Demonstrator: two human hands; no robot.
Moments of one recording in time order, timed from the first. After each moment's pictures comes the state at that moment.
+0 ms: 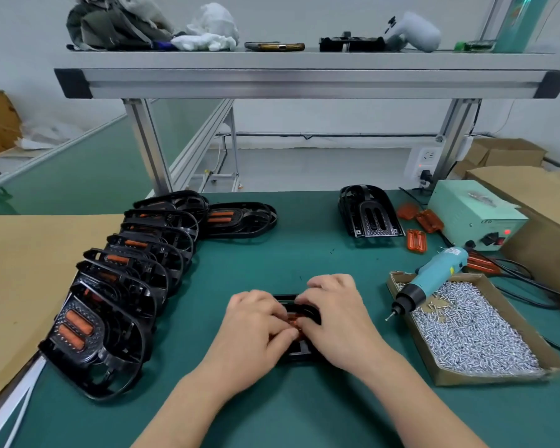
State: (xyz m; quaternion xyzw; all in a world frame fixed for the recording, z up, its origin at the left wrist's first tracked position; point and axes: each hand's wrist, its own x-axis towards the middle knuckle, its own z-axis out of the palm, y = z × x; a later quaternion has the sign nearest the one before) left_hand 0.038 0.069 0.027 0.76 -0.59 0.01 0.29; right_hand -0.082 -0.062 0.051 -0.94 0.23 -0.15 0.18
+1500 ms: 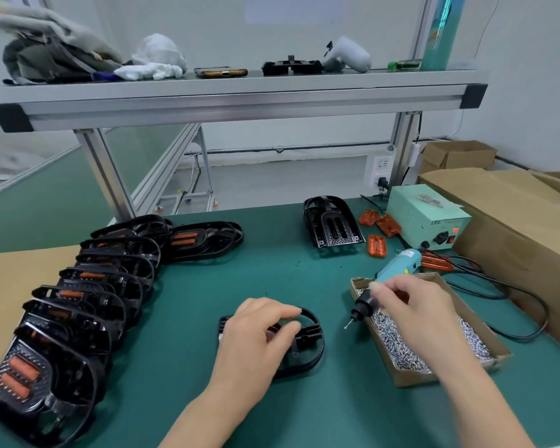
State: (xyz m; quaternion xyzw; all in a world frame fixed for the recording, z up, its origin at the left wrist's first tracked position) left_hand -0.015 0.035 0.059 0.73 -0.49 -0.04 0.47; right_hand -0.187 -0.137 0.077 -0.78 0.43 -0.32 0.31
